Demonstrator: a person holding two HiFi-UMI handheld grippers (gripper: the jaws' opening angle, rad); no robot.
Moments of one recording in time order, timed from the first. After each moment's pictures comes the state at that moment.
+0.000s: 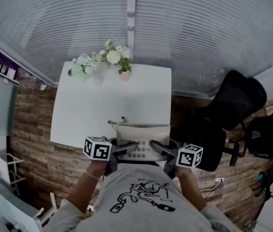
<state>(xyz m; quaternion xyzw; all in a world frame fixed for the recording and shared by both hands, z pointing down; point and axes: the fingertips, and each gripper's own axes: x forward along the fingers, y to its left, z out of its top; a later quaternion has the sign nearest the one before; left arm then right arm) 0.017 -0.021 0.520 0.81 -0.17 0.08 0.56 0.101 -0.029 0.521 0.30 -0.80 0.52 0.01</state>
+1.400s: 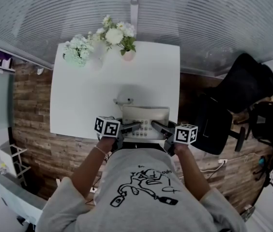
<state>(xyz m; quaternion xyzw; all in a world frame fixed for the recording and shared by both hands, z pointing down) 0.006 -0.050 0.659 0.78 -0.16 0.13 0.60 0.087 -0.055 0.664 0.31 -0.75 0.58 0.04</state>
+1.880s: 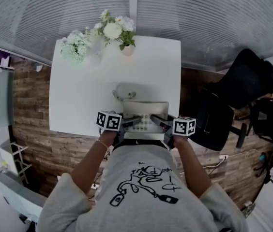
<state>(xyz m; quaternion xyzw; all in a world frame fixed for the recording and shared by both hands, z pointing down) 0.009 -0.053 0.693 0.77 -0.16 0.14 0.61 0.087 -0.060 0.699 0.31 -0.74 0.59 0.07</state>
